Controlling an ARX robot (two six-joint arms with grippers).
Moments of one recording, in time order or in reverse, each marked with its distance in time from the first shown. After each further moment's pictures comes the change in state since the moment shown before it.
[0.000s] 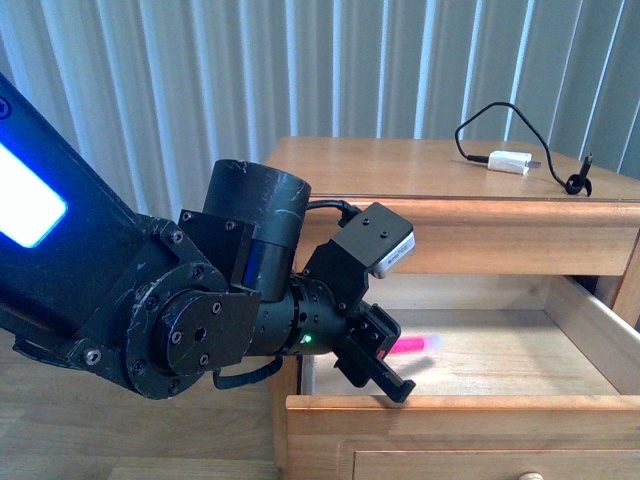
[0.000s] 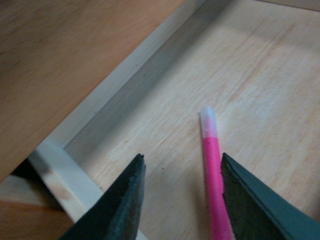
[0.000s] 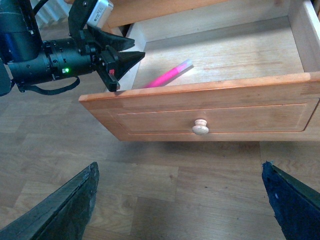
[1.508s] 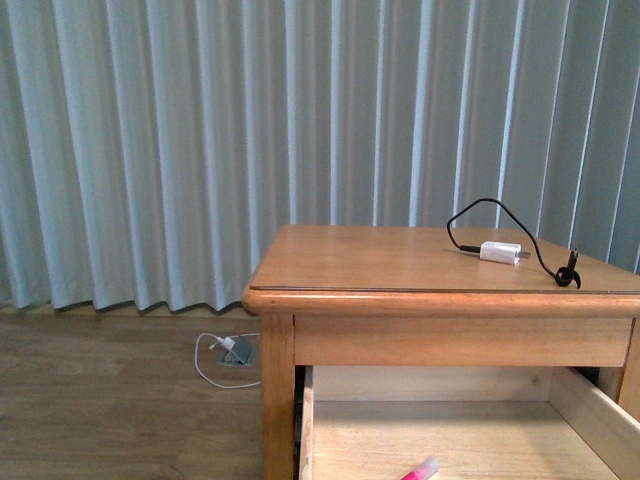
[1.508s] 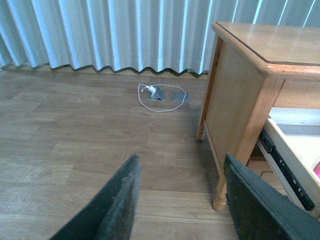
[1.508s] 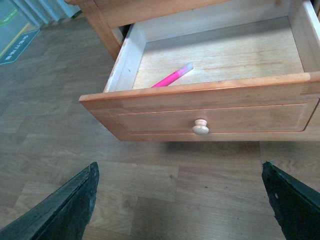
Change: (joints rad) left arm 0.489 -1.592 -1.131 -0.073 -0.181 -0.441; right arm -0.001 0.000 0.000 0.000 0.000 0.000
